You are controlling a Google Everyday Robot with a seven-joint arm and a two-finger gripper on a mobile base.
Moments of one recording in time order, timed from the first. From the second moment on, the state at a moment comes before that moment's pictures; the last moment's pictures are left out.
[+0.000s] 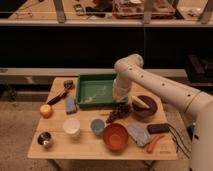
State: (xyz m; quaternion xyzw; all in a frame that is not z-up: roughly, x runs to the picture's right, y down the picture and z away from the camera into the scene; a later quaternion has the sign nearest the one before) arm 0.075 0.040 0.800 -0.26 -0.16 -0.28 0.91
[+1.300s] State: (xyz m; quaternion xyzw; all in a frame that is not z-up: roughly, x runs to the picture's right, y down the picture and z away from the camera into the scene) arm 0.051 0.063 0.694 -0.27 -0.18 -0.33 0.89
